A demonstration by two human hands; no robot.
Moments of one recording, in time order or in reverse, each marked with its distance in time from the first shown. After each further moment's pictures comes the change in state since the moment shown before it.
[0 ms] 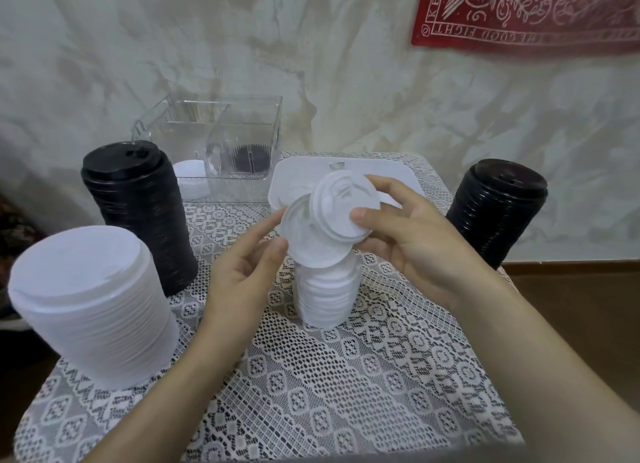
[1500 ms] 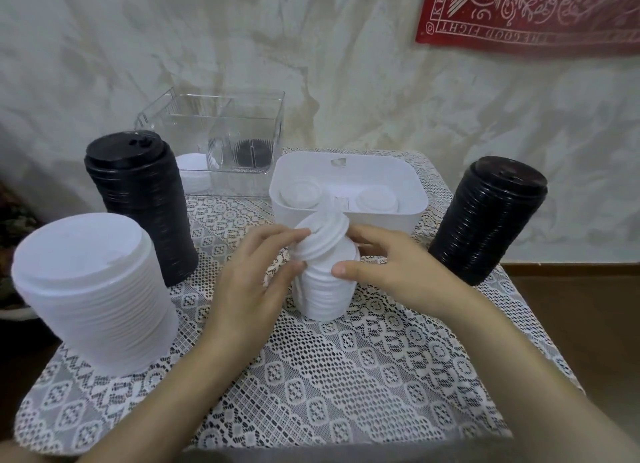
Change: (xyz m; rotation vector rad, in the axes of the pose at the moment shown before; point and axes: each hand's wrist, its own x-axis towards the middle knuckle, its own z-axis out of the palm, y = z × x) left_hand -0.008 -0.020 -0.005 0.562 -0.033 0.373; right_hand -0.012 0.025 -0.015 -0.816 -0.176 -0.032
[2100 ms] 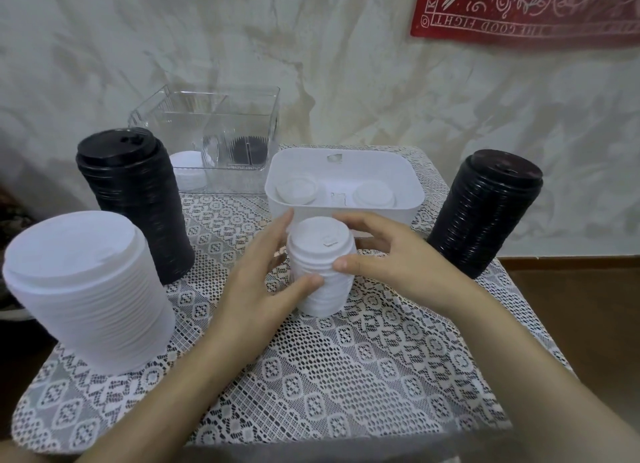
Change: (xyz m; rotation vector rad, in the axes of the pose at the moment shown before) left_hand -0.006 0.005 0.001 -0.219 -0.228 -0.255; right_hand -0.004 0.002 -0.003 0.113 -0.001 -0.031
